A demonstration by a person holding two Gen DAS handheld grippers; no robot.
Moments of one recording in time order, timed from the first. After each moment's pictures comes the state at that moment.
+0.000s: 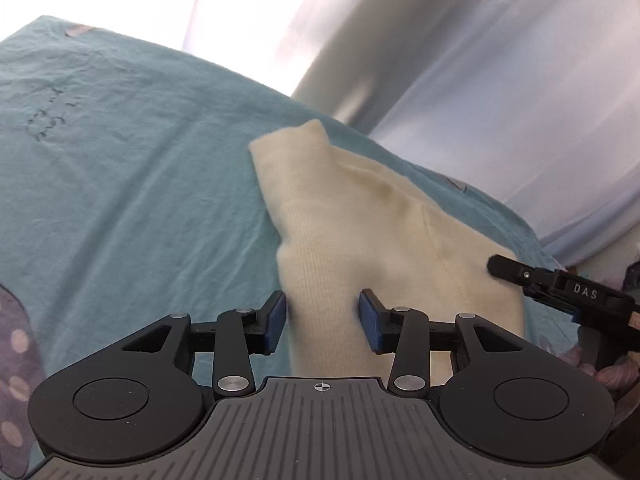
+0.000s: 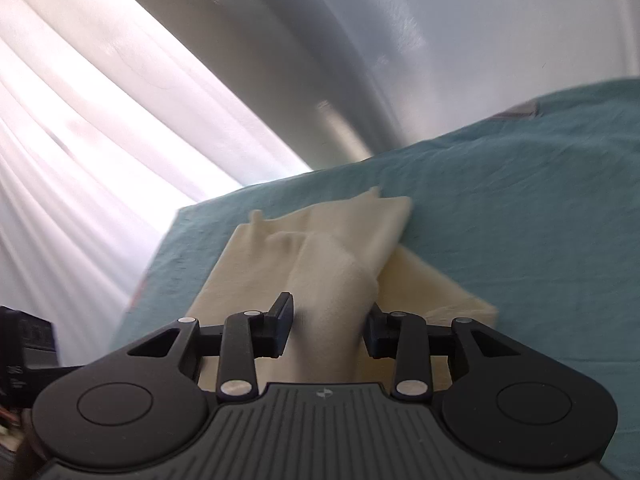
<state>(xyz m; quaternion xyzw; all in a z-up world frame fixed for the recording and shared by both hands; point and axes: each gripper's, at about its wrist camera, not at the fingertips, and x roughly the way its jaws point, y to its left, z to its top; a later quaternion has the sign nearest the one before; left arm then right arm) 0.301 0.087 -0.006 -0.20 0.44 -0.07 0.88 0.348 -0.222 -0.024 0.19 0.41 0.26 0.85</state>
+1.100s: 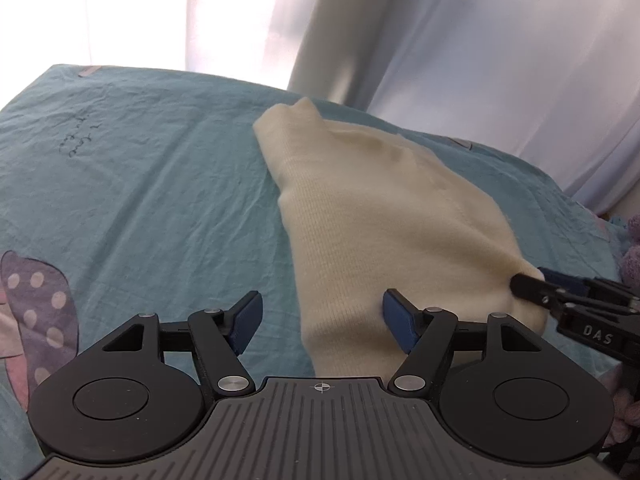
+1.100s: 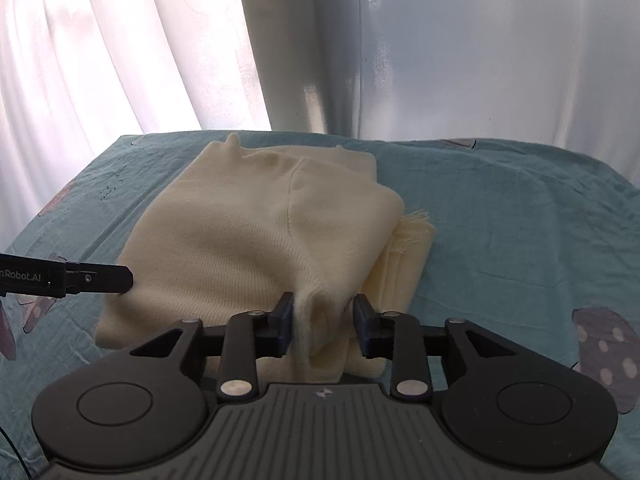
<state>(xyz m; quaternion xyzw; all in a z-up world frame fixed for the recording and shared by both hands) 0.257 0.046 0.000 -0.09 0.44 -0.04 0.89 0.230 -0.193 -0.013 0.01 0.38 0.18 0.91</state>
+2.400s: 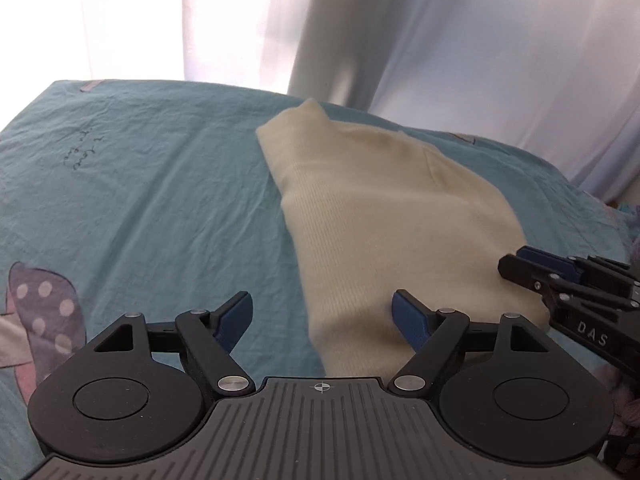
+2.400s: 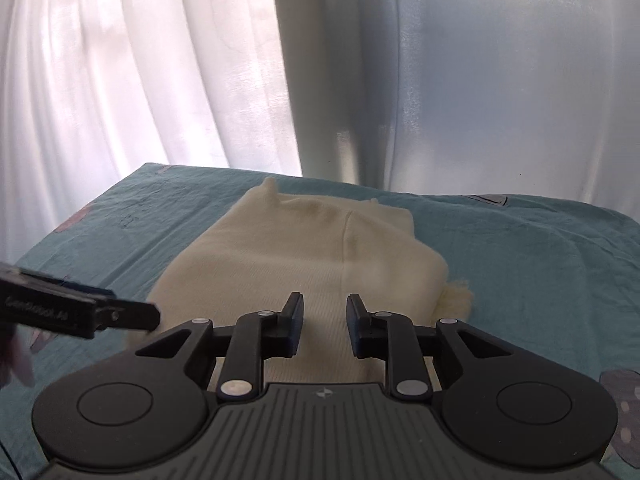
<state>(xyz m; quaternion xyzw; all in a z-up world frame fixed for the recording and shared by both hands) 0.249 0.035 -0.007 -0.06 0.43 -0.04 0.90 0.225 -0.176 -0.006 -0.01 0.31 0.22 0.92</state>
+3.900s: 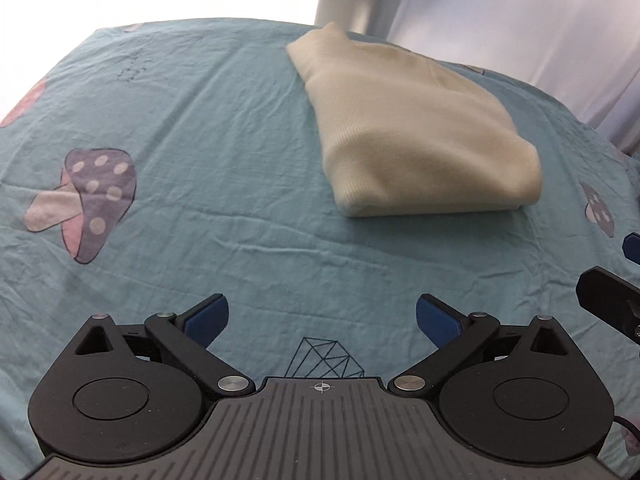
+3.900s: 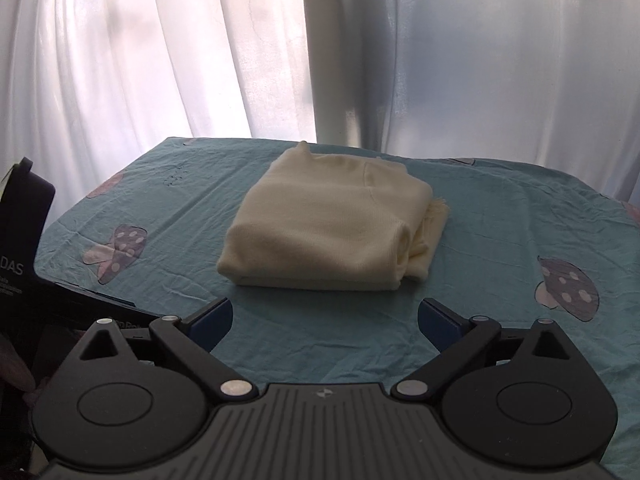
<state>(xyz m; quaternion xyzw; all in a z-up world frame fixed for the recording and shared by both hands) 0.154 0.022 -0.007 -0.05 0.50 0.01 0.87 0.084 -0.178 0.037 0.00 0.34 0.19 0.92</state>
